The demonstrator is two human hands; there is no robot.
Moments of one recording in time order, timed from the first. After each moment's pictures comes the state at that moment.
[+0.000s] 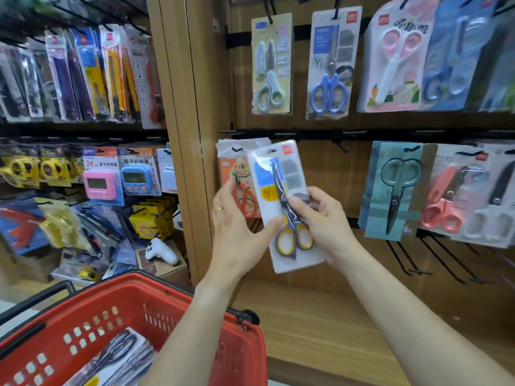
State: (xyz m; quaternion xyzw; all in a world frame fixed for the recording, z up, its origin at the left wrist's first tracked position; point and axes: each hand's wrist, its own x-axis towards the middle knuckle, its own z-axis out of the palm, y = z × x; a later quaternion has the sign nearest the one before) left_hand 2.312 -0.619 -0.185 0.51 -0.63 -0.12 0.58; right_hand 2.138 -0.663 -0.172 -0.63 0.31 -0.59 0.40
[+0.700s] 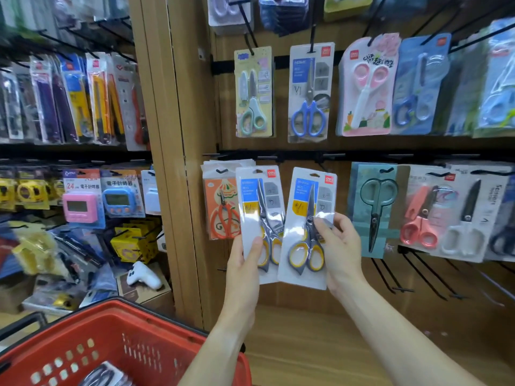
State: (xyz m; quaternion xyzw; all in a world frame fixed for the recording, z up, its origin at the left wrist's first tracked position) left_hand 2.261 -0.623 -0.212 0.35 -0.45 -0.43 0.69; right_hand 2.108 -0.665 -0.187 -0.41 0.36 -0.73 0.41
